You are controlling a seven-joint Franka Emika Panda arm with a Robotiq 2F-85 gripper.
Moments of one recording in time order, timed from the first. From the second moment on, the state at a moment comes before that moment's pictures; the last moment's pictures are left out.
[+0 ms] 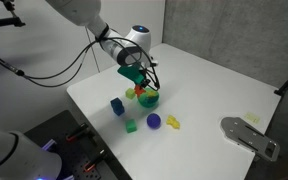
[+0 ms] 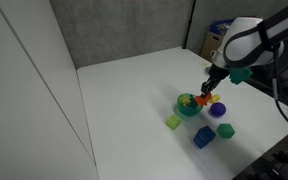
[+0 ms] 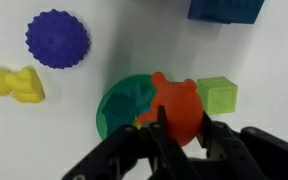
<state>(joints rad) -0.06 0.37 0.10 -2.21 0.17 2.59 -0.24</state>
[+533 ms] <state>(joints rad) -0.05 0.56 0.10 -2.04 0.16 2.59 -0.25</state>
